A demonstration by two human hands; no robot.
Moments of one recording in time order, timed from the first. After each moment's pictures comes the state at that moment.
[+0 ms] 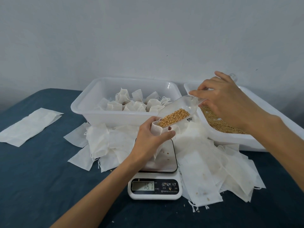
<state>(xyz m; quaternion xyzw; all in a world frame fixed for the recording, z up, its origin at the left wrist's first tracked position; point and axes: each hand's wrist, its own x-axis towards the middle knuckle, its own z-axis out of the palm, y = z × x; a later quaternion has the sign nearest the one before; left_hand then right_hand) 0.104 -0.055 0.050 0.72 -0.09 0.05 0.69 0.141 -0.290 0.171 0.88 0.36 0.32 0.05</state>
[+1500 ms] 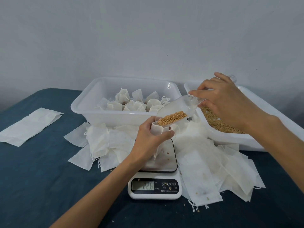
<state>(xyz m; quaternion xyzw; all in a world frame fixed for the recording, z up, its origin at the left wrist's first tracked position) 0.101 -0.057 0.056 0.69 -0.08 0.04 0.72 0.141 -0.290 0.171 0.90 0.33 0.29 0.03</state>
